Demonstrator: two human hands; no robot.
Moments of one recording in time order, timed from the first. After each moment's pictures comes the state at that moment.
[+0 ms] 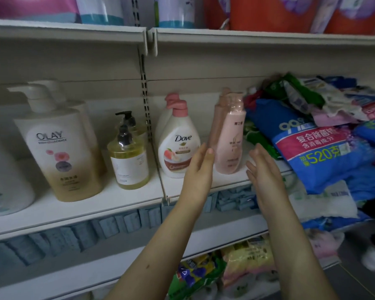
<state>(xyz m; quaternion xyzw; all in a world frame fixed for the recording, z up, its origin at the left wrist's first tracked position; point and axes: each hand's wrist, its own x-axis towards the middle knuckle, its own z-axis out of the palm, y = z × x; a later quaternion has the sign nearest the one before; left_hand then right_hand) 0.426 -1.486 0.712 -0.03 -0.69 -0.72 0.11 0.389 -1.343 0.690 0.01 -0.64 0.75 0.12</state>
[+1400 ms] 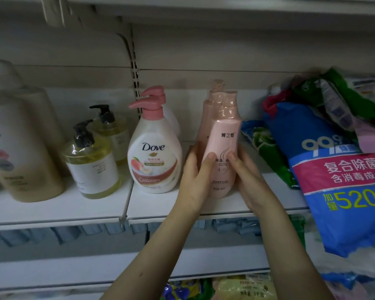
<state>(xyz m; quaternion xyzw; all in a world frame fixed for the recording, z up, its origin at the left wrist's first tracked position) 0.319 -1.437 0.683 0.02 -0.65 -0.72 0.22 0.272 -1.319 0.691 0.26 -0.60 0.75 -0.11</state>
